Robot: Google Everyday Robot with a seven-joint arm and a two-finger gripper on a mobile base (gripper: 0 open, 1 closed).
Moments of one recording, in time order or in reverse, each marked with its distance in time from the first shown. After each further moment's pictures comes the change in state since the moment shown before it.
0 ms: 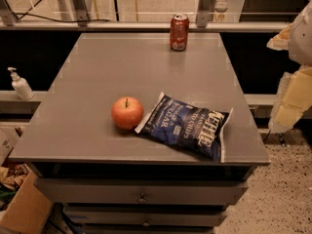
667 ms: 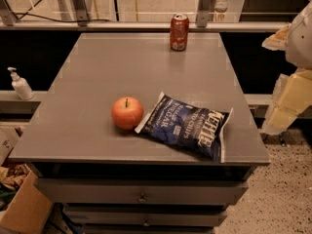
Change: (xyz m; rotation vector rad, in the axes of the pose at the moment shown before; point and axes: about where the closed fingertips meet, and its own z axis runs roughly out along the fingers) arm -0.012 0.006 -0.001 0.016 -0.056 -0.012
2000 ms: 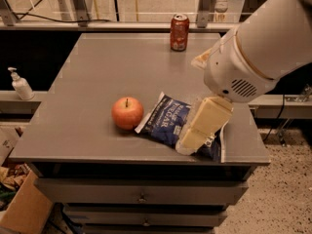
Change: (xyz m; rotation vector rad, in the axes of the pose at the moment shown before) arm -0.121 0.059 0.042 -0.072 -0.274 0.003
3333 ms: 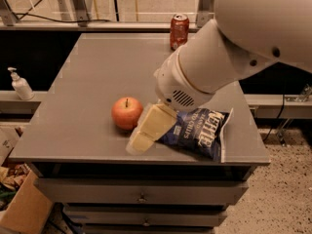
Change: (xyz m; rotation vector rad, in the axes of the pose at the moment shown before) arm -0.054 0.011 0.069 -0.060 -0.099 0.057
